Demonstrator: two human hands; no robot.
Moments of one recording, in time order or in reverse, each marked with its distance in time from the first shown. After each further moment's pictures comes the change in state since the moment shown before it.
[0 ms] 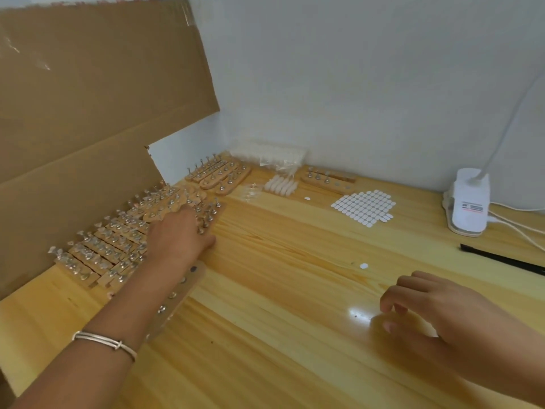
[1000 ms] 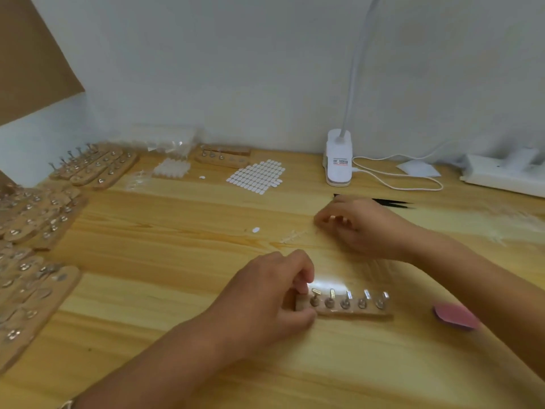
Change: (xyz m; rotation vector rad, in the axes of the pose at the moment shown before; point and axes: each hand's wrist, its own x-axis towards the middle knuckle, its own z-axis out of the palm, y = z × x) left_hand -0.175 0.166 0.009 -0.613 -0.419 1.011; right_hand -0.026 0.071 -0.013 0.148 0.019 0.364
